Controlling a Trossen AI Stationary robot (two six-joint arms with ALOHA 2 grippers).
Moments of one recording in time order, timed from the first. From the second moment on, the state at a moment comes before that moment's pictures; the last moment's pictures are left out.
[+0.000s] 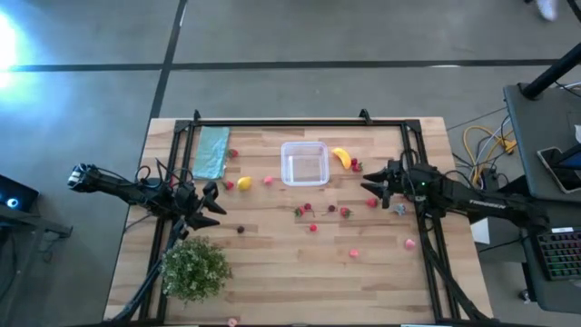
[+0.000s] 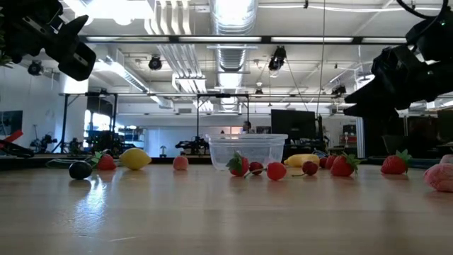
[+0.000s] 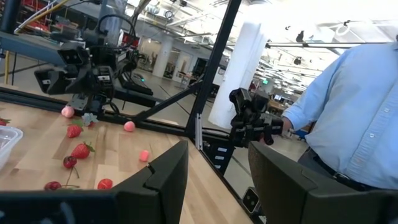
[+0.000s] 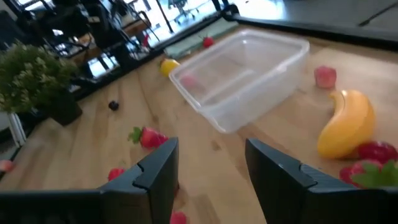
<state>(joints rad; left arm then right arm) -0.26 0.21 0.00 0.33 0.08 -0.36 -0.31 0.29 0.02 0.00 -0.08 0.40</state>
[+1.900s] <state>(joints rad) -0.26 0.21 0.00 0.33 0.08 -0.36 -0.31 0.37 0.02 0.89 -0.08 0.38</state>
